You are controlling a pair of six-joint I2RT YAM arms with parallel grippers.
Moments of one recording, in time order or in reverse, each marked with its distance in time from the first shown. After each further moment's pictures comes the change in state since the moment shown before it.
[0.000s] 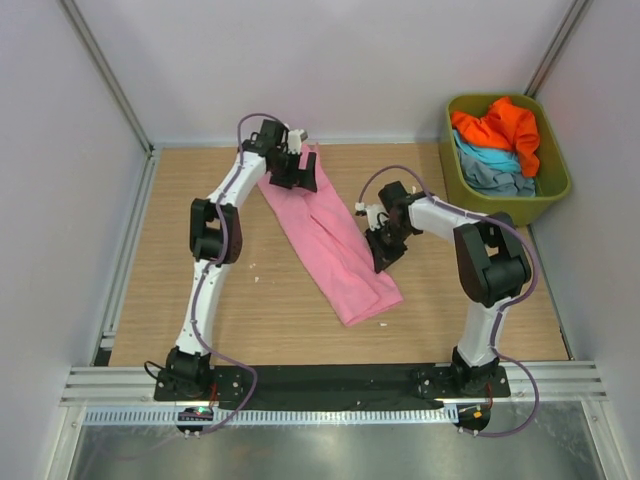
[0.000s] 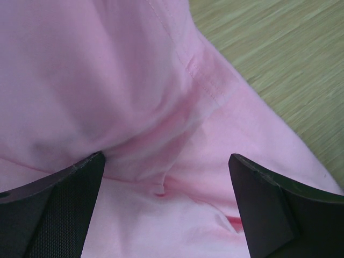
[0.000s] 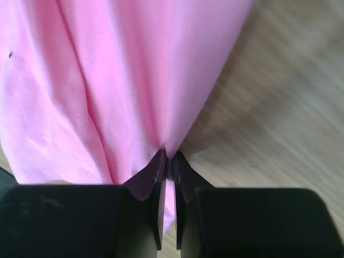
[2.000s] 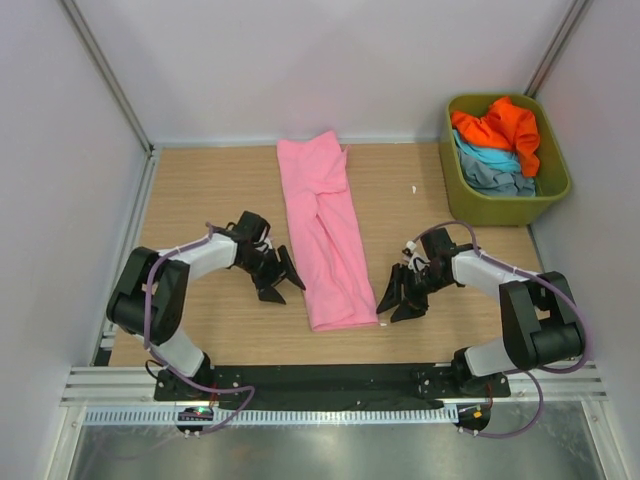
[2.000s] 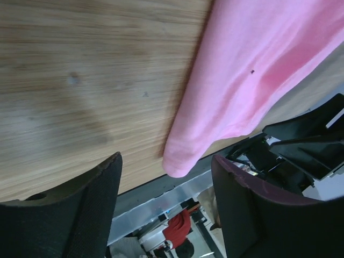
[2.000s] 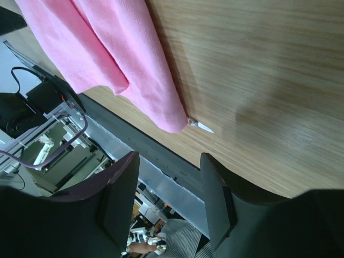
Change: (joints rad) left arm -0.086 -0.966 -1.555 0.249 0.135 -0.798; right arm -0.135 -0.470 -0.600 0.100 -0.358 0.635
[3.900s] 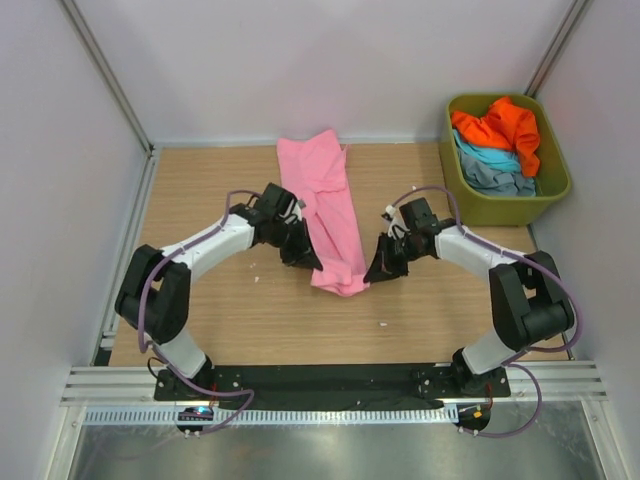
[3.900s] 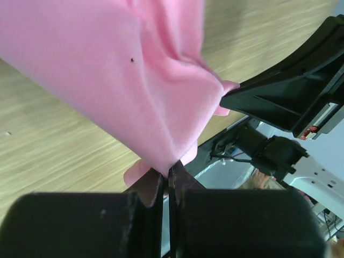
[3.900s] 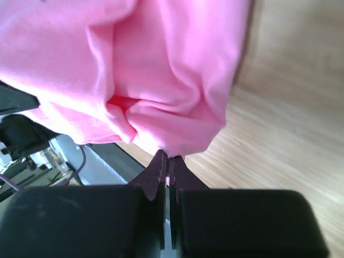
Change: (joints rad) left arm -0.174 0.034 0.274 -0.008 -0.018 0.061; right arm 0.117 0.125 0.220 0.146 0.089 0.034
